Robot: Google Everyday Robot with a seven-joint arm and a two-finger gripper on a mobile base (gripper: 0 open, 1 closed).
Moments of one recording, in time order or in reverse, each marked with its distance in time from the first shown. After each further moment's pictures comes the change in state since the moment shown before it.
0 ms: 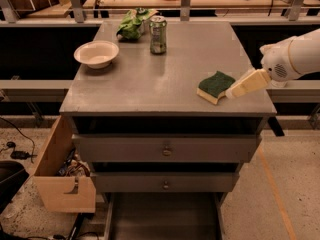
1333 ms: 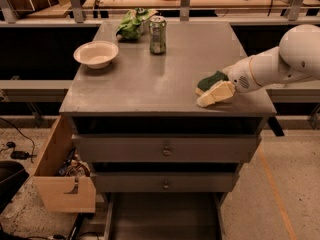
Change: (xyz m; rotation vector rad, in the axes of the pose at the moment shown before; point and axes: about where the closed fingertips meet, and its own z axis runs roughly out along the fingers) arm -0.003 0.043 0.091 -0.192 -0.027 0.086
